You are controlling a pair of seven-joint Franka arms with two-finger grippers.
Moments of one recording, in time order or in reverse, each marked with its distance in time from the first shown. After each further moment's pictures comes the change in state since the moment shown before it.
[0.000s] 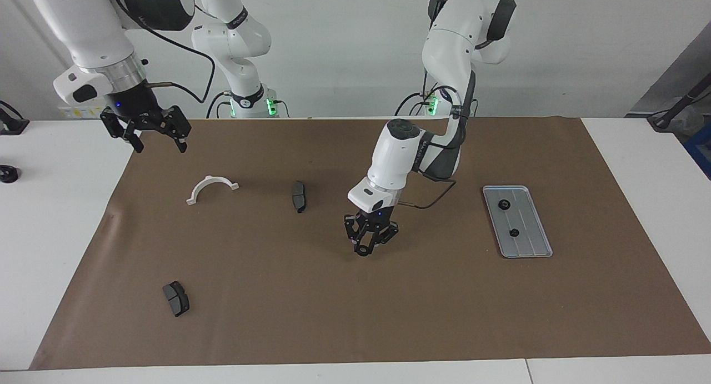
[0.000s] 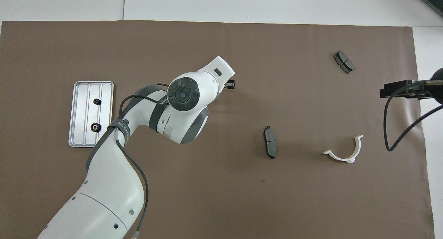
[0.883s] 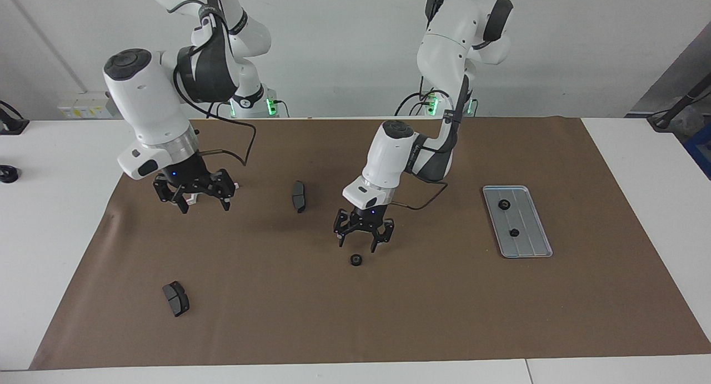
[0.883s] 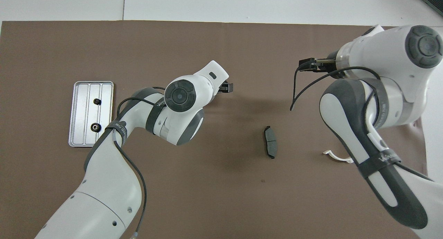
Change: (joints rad) left arm 0.014 -0.020 0.026 -0.043 0.000 -0.050 -0.009; right arm 0.151 0.305 0.064 -0.005 0.058 0.465 0.199
